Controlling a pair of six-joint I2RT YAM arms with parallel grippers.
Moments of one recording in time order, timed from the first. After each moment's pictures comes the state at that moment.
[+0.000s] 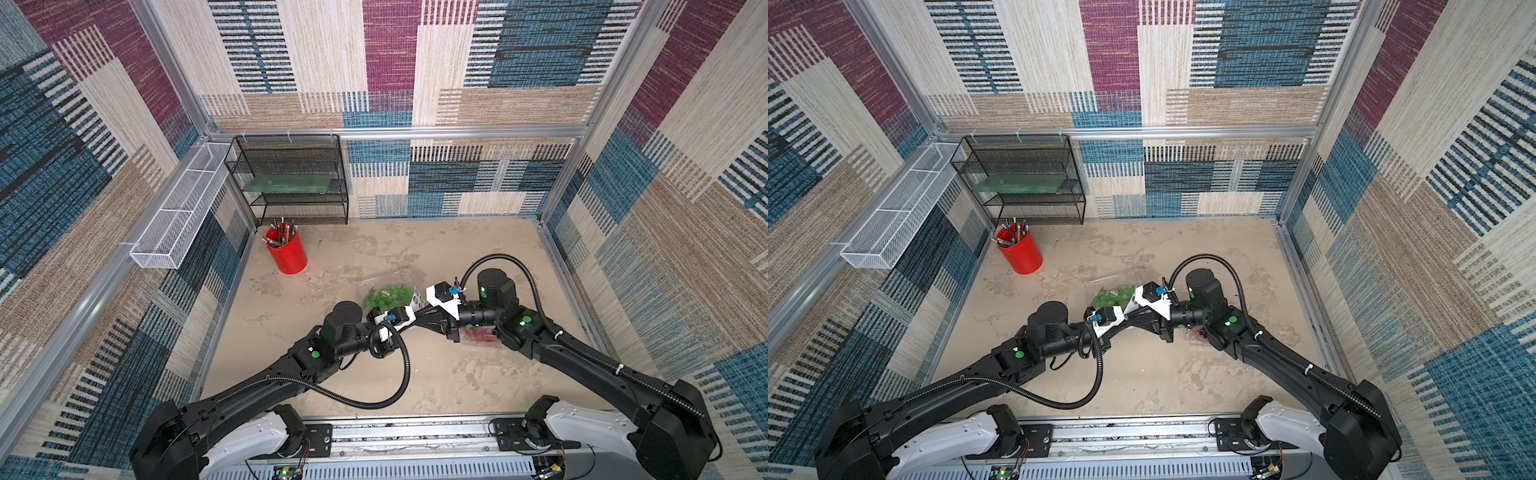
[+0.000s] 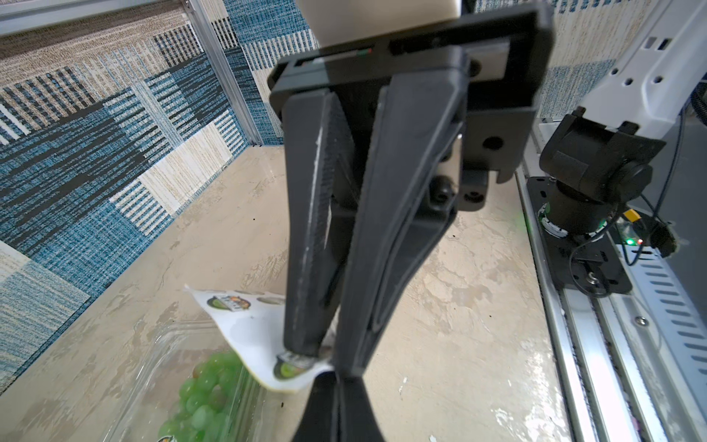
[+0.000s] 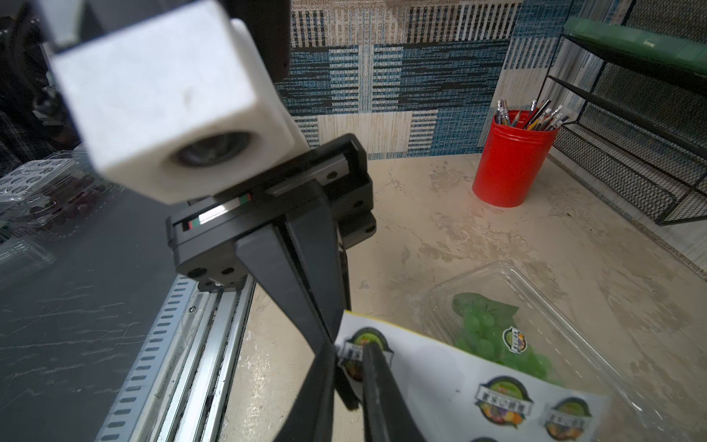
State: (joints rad) left arm -0.84 1.02 0.62 0.14 0.32 0.34; right arm 0.62 1.13 0.77 -0.02 -0.84 -0.28
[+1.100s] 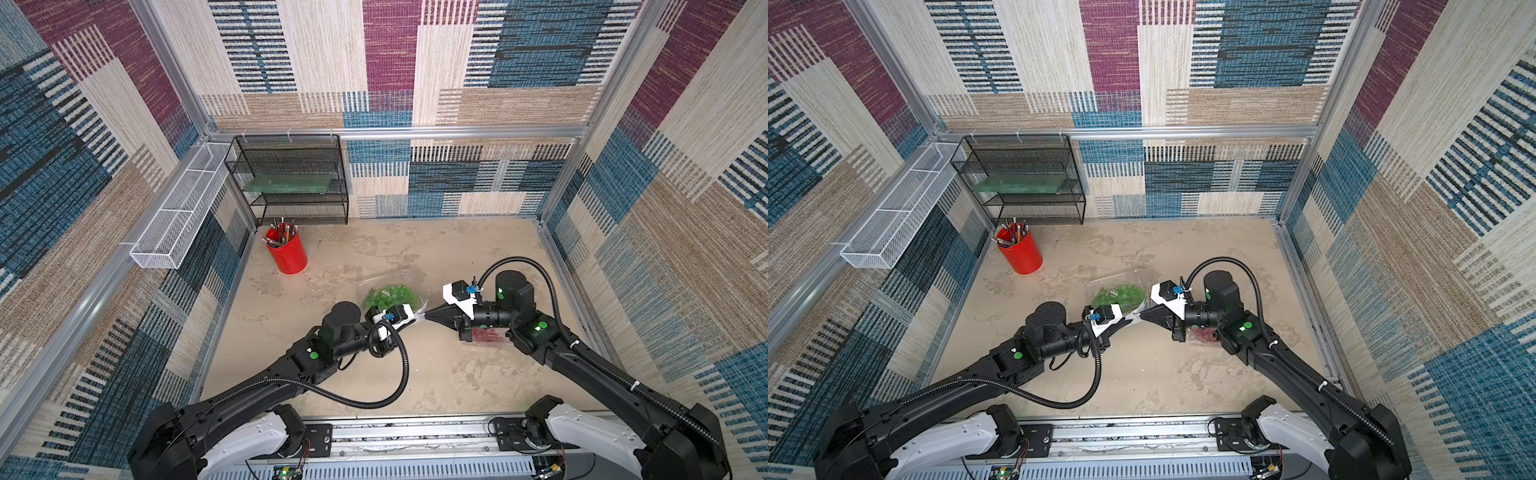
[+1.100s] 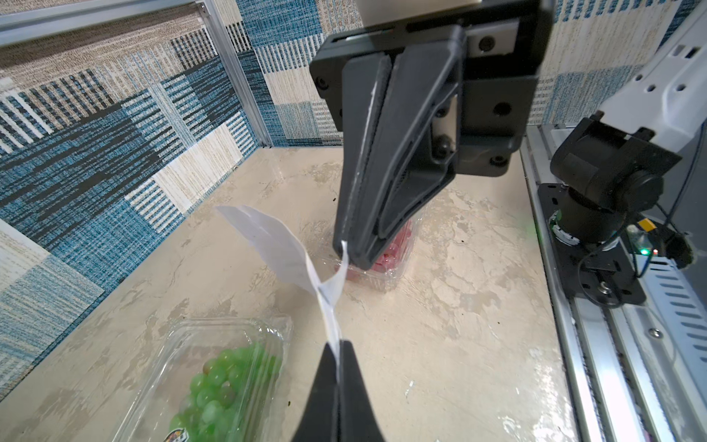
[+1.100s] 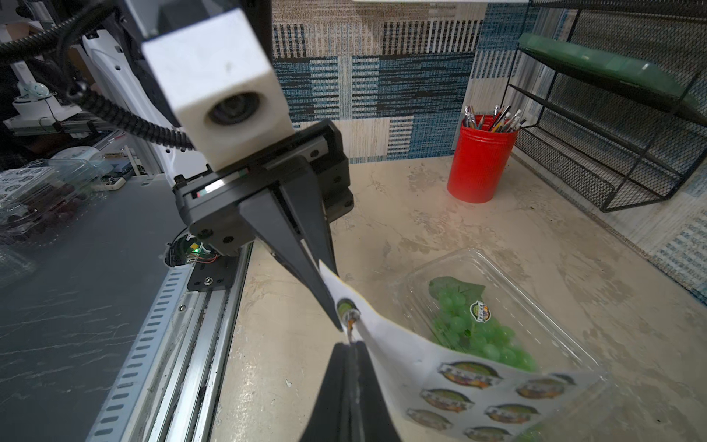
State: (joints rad) left arm -0.84 1.01 0.61 0.14 0.29 0.31; right arm 0.52 1.02 0.71 -0.03 -0.89 -0.27
